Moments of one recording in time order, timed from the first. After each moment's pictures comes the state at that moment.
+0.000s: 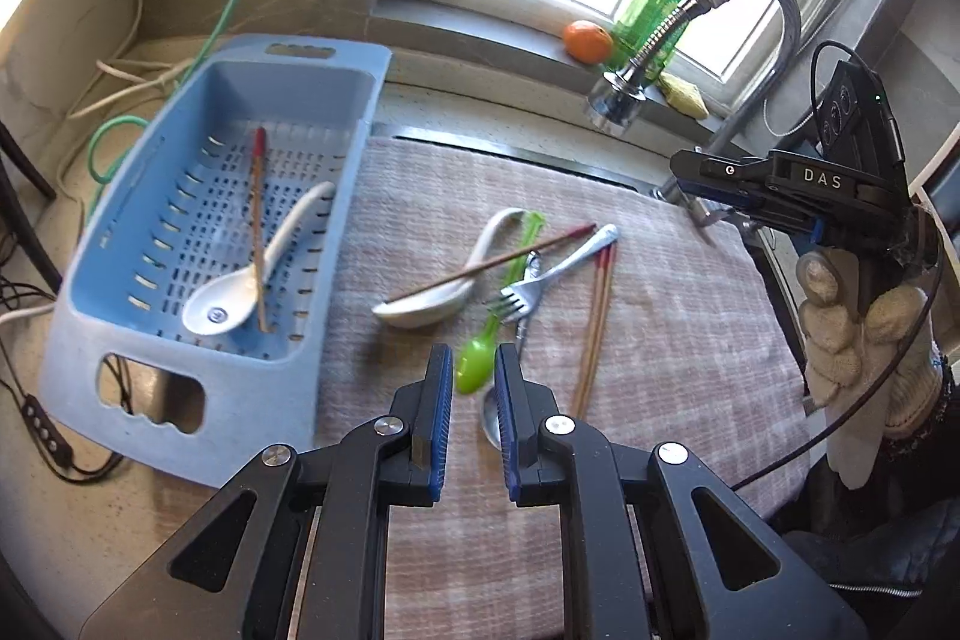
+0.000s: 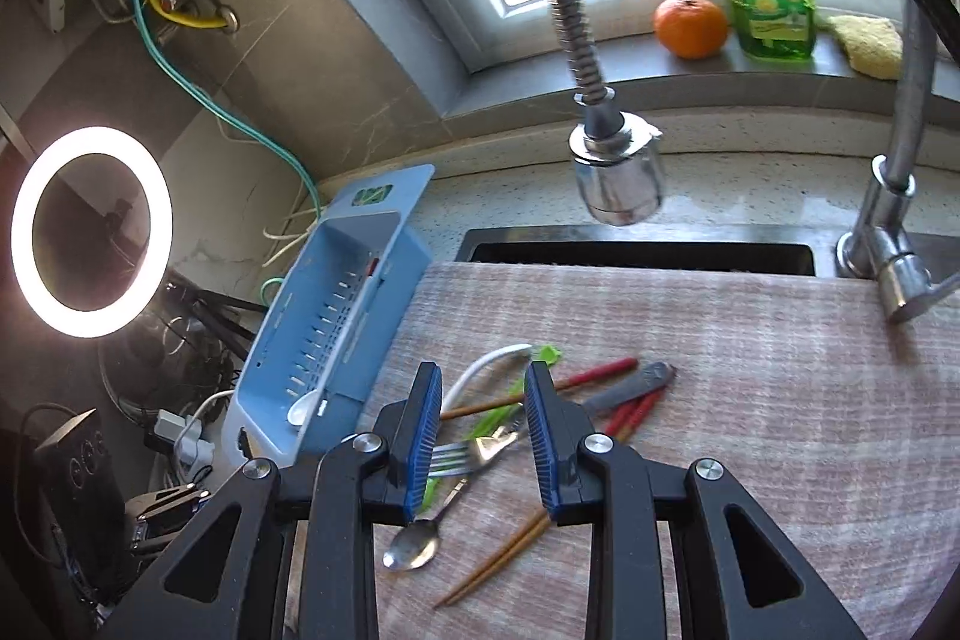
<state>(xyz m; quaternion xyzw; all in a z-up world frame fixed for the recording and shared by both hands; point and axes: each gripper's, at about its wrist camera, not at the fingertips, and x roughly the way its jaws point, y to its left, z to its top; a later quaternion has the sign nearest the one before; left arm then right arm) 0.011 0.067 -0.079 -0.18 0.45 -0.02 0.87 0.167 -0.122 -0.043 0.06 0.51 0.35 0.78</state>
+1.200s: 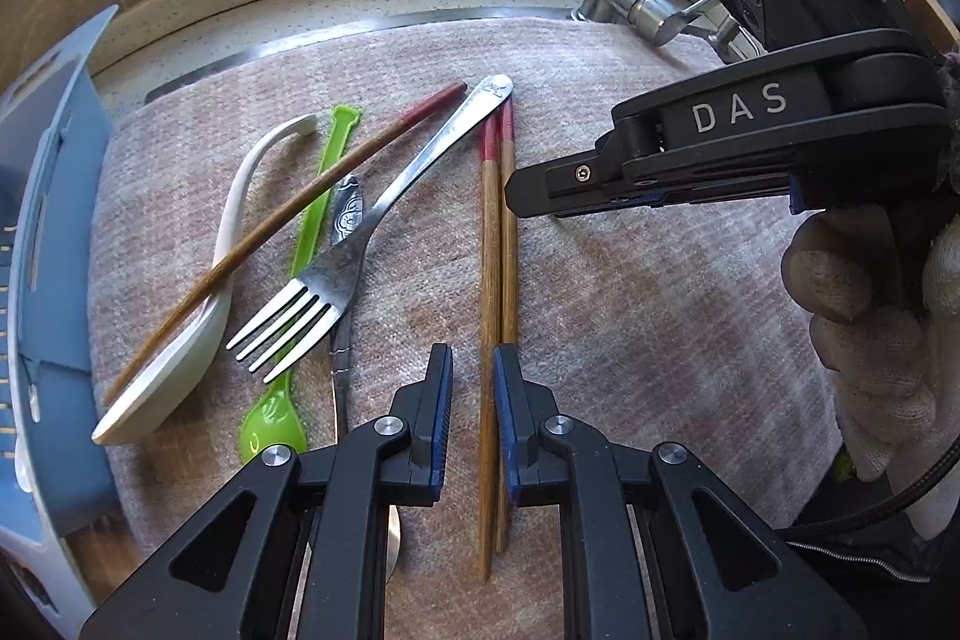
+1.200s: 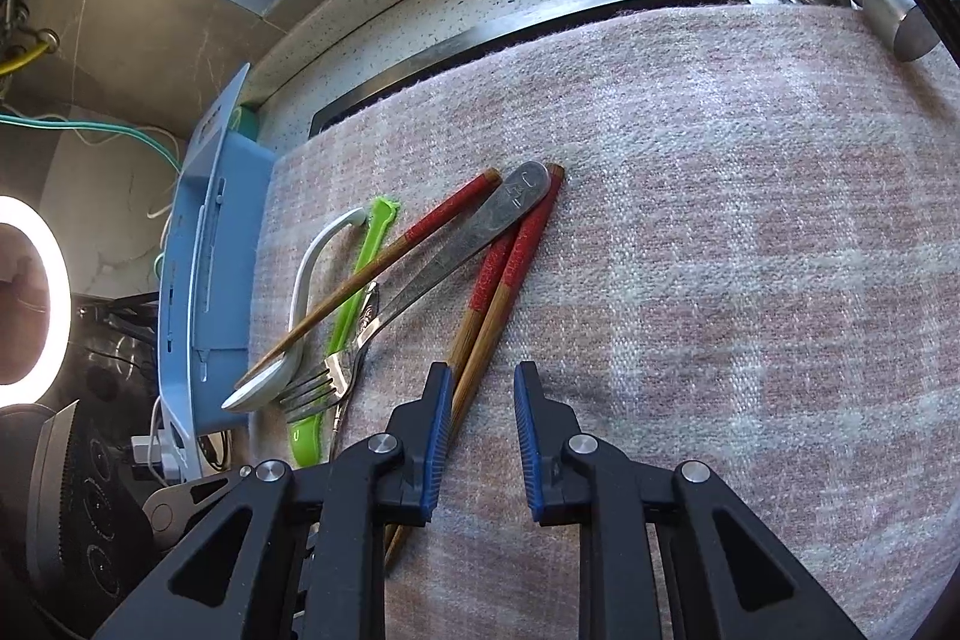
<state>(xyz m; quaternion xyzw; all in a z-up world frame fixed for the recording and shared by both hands) 0.099 -0.041 -0.155 -0.02 0.56 -0.13 0.82 0.181 -0.138 -0.154 0.11 0.66 0.25 0.70</state>
